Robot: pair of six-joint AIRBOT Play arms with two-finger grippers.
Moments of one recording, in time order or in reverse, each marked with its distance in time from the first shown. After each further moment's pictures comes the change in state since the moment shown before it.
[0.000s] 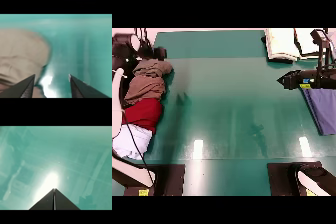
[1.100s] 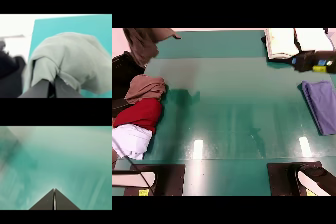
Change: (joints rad) left arm -0.025 0.285 0.234 -0.012 -0.100 0.101; right arm 0.000 0.000 0.220 0.001 -0.029 0.059
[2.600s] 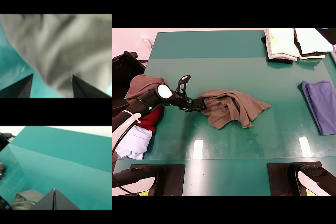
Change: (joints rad) left arm -0.291 0.115 -1.132 -0.685 0.221 -0.018; right arm 0.000 0.000 0.278 0.000 0.095 0.003
